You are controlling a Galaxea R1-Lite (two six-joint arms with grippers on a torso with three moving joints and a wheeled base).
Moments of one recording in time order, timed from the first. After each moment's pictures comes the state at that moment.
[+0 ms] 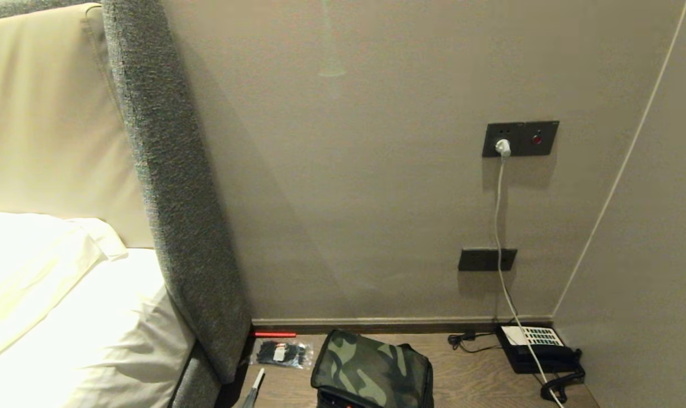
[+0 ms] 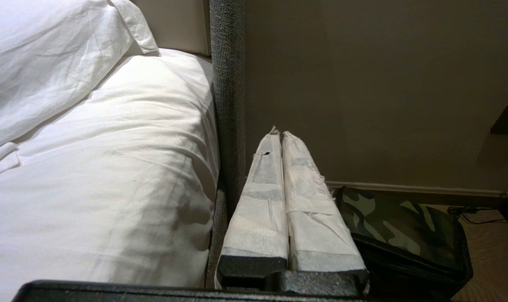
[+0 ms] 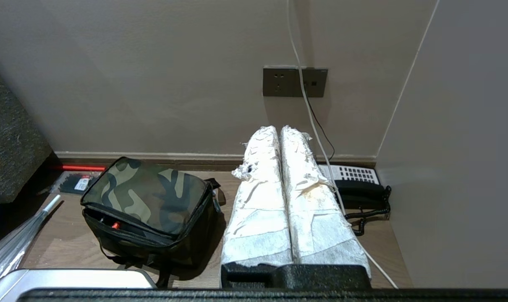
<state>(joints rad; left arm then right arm) 0.00 0.00 0.00 0.00 0.01 -0.01 0.00 0.04 -0.01 0.01 0.00 -0.03</state>
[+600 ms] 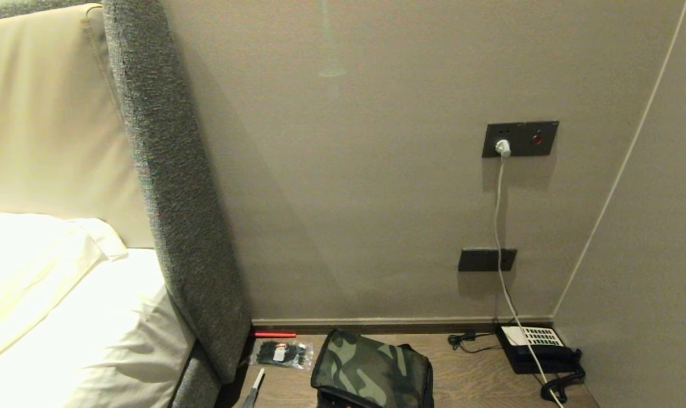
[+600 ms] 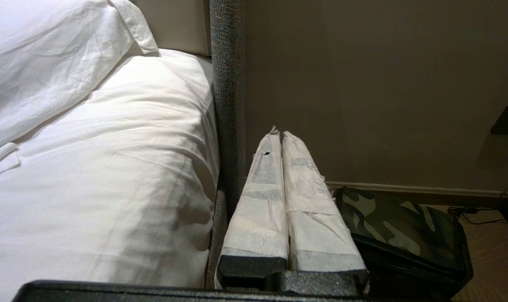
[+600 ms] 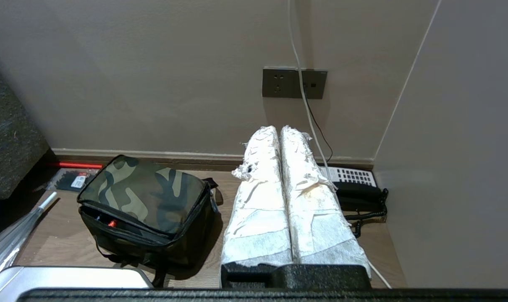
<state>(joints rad) 0.00 0.00 0.00 0.00 0.01 -0.01 0.00 0.04 -0.01 0.01 0.01 -0.05</state>
